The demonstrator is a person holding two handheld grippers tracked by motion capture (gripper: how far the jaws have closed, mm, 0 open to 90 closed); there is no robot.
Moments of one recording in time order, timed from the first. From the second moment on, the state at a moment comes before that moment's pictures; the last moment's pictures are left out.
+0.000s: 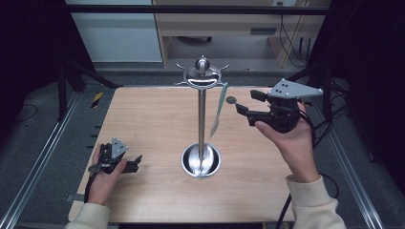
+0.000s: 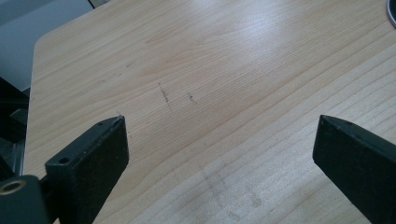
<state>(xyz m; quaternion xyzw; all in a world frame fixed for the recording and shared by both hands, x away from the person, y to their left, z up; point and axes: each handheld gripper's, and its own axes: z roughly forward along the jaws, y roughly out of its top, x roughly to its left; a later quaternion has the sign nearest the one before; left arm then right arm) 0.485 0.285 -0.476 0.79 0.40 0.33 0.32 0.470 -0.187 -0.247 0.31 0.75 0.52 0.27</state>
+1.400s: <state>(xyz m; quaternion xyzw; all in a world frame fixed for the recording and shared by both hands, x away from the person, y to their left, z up) 0.486 0.284 -0.477 0.79 0.40 0.33 0.32 0.492 -0.243 -0.426 0.45 0.77 0.38 0.23</state>
